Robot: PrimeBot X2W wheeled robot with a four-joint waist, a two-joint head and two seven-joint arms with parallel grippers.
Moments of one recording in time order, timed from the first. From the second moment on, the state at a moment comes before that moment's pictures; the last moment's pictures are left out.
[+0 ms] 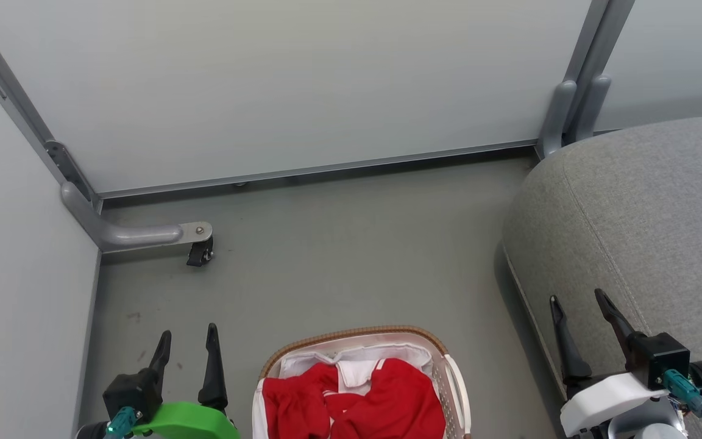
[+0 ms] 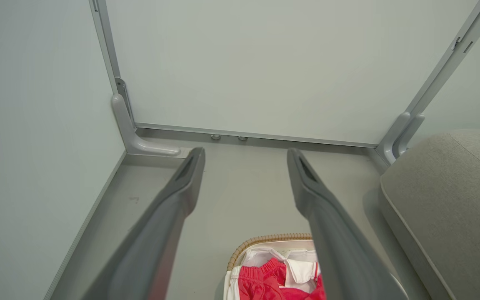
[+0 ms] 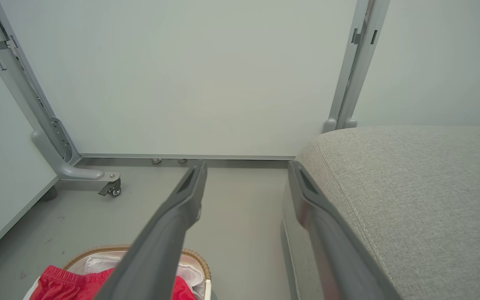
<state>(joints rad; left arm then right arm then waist) -0.02 0.05 -0.13 0.37 -0.30 -0.04 -0.26 -0.01 -0.05 -0.03 0.21 0.07 0.13 -0.26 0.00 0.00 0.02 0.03</state>
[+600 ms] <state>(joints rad) -0.02 0.05 -0.13 0.37 -0.30 -0.04 -0.26 -0.01 -0.05 -0.03 0.20 0.07 0.13 -0.26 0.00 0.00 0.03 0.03</state>
